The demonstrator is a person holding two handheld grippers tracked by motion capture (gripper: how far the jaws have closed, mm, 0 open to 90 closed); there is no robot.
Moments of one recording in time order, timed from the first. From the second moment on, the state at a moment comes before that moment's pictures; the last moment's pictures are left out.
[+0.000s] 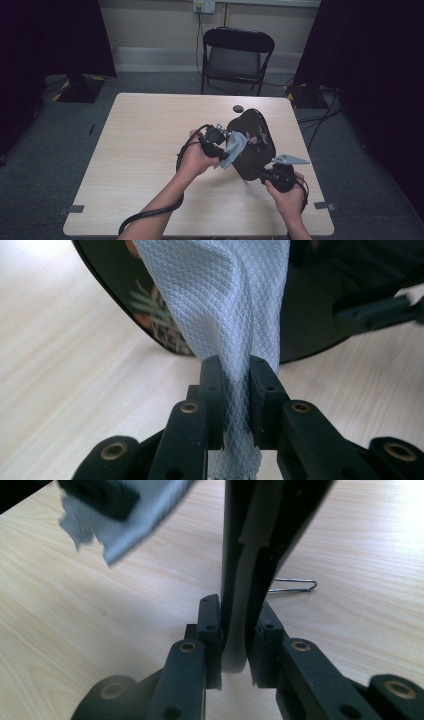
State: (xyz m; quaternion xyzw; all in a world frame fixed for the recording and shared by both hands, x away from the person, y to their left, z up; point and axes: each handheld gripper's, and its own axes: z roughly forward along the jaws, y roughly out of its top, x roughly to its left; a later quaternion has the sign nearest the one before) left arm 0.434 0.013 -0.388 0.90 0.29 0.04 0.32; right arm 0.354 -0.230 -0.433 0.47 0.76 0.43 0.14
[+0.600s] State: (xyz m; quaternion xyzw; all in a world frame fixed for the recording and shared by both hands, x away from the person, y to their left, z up) left arm 0.423 0.010 -0.457 0.91 0.31 0.01 0.27; right arm 0.353 -0.231 -0.433 0.47 0.76 0.43 0.14
